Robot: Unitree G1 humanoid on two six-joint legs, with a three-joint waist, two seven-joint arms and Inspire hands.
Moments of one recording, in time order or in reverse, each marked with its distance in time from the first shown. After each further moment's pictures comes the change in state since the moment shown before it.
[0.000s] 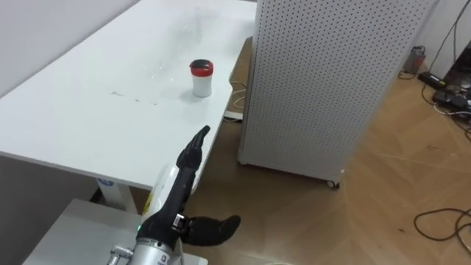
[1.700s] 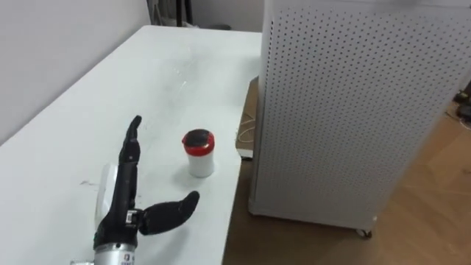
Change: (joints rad) left arm 0.038 -0.023 0.150 0.036 -0.073 -0.070 0.180; right arm 0.048 -0.041 0.043 -0.121 -0.008 0.058 -0.084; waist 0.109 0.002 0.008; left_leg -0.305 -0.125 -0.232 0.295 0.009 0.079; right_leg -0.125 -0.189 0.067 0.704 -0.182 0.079
